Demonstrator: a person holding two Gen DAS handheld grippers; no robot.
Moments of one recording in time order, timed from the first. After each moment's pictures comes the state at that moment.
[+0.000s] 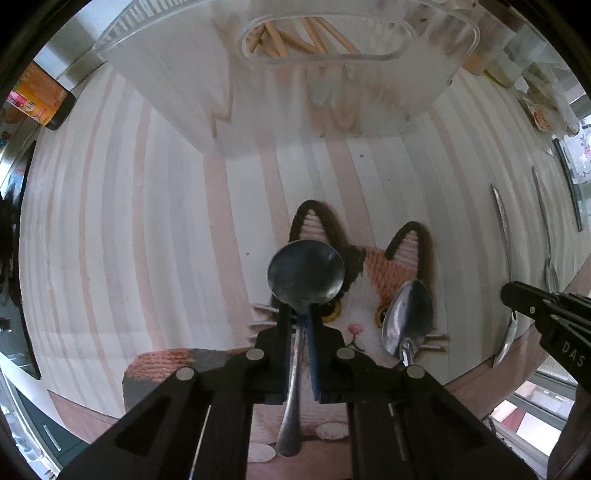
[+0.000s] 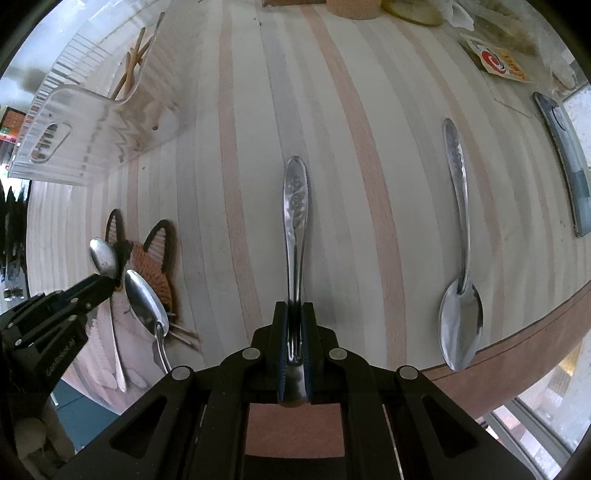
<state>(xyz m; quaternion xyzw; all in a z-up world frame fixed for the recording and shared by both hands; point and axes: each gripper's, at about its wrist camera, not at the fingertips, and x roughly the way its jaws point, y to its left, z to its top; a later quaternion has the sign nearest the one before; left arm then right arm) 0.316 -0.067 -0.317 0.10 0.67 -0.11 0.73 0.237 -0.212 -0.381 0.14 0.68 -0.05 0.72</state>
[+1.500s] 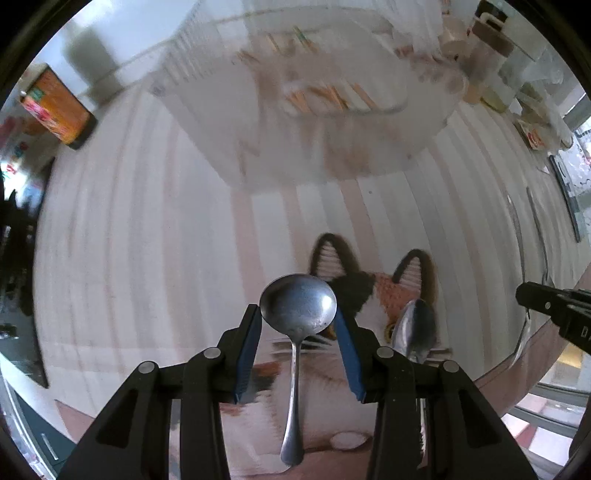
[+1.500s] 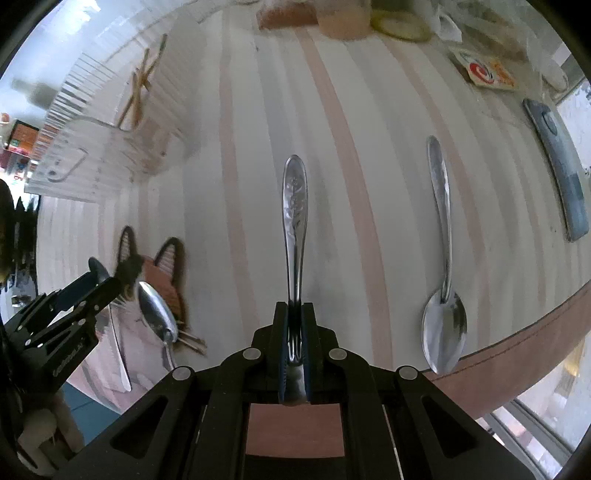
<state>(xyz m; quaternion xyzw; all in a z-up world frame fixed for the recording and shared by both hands) 0.303 -0.041 -0.282 0.10 0.61 -0.10 0.78 0.230 -0.223 -0.355 0.16 0.66 -0.05 0.74</state>
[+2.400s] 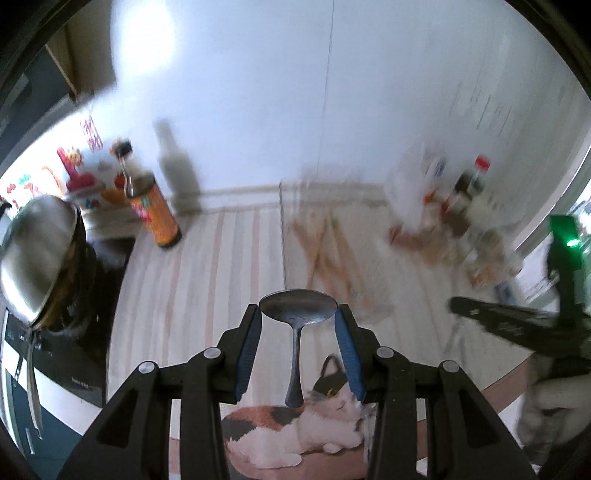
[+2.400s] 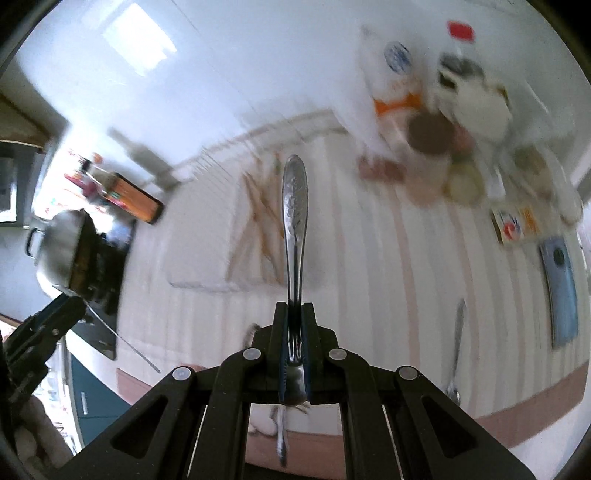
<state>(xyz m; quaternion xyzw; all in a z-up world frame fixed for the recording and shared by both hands) 0.307 -0.006 -0.066 0.02 0.46 -0.09 0.88 0.293 -0.197 -0.197 0.17 0.53 0.06 0.83</state>
